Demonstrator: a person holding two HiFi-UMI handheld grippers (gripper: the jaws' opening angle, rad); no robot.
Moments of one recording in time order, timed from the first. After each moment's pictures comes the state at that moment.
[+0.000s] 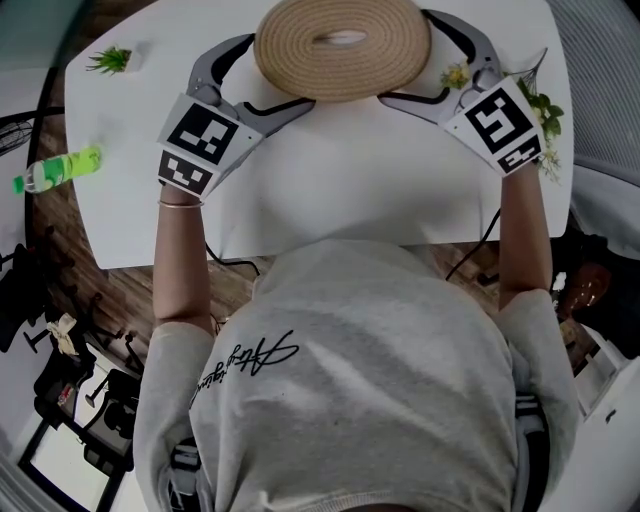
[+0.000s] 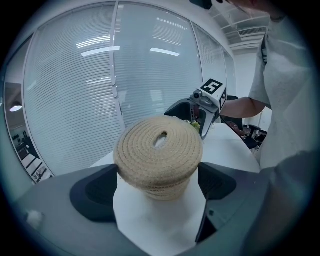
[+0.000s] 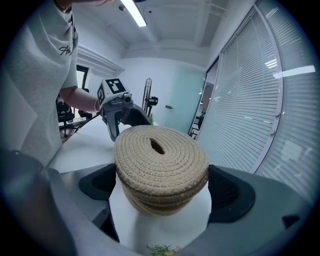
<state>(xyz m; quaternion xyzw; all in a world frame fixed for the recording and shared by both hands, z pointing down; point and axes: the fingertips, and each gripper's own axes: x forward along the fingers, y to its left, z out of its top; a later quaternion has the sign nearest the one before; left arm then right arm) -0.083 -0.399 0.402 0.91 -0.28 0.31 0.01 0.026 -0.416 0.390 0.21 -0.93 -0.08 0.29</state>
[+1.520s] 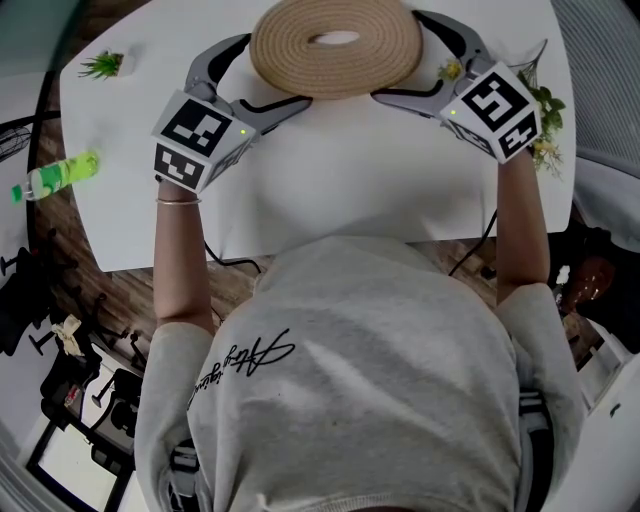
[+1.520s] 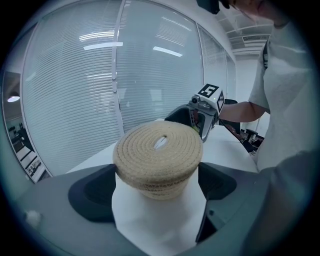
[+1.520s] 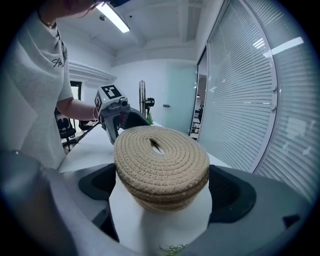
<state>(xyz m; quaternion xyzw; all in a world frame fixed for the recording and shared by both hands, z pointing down) -0.081 -0.402 0.415 0.91 -0.26 0.31 0.04 0.027 -0.418 0.413 0.20 -0.94 0.00 0.27</state>
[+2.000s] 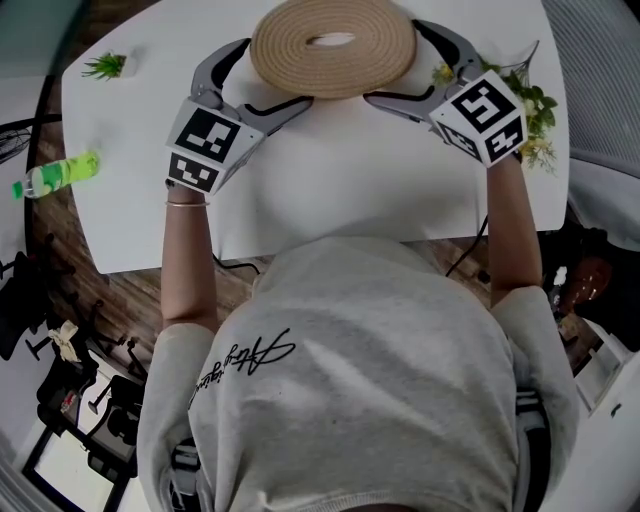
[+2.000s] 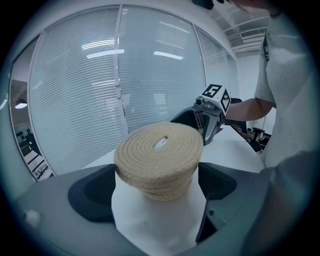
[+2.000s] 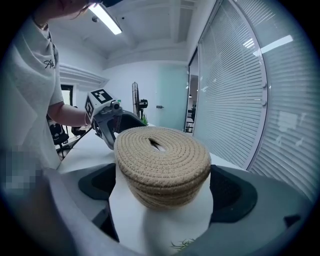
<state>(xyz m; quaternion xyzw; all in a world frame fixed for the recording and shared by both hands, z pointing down) -0.082 -0.401 0.416 0.91 -0.30 0.29 0.02 0.029 -0.414 0.416 0.24 -0.94 0.03 0.26</state>
